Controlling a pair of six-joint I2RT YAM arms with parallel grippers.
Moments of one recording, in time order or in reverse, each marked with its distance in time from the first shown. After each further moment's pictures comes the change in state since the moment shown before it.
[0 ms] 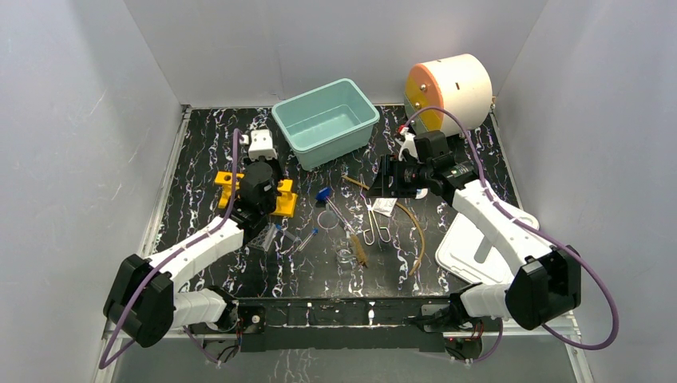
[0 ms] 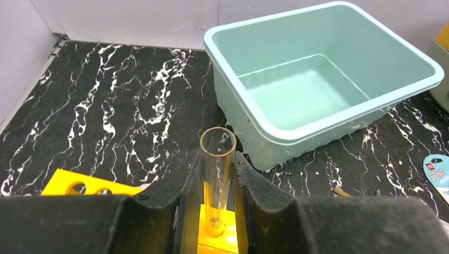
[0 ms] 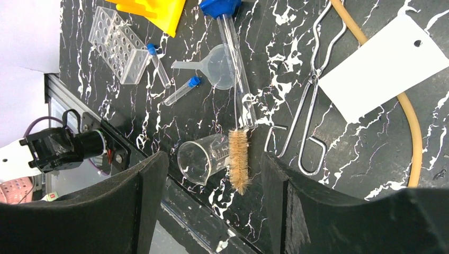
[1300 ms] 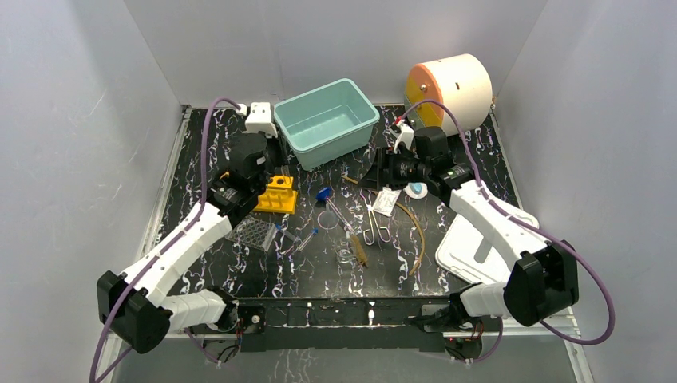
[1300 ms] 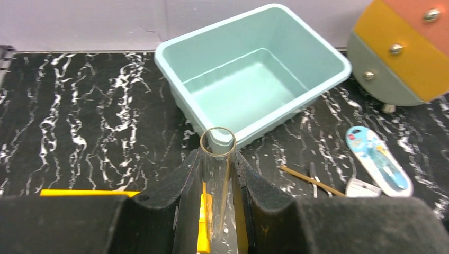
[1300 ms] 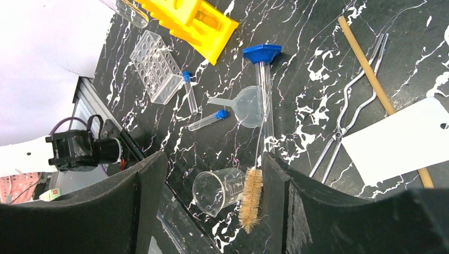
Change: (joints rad) left arm 0.000 -0.042 0.374 -0.531 0.215 -0.105; right arm 0.000 0.012 -0.041 0.245 -0.111 -0.003
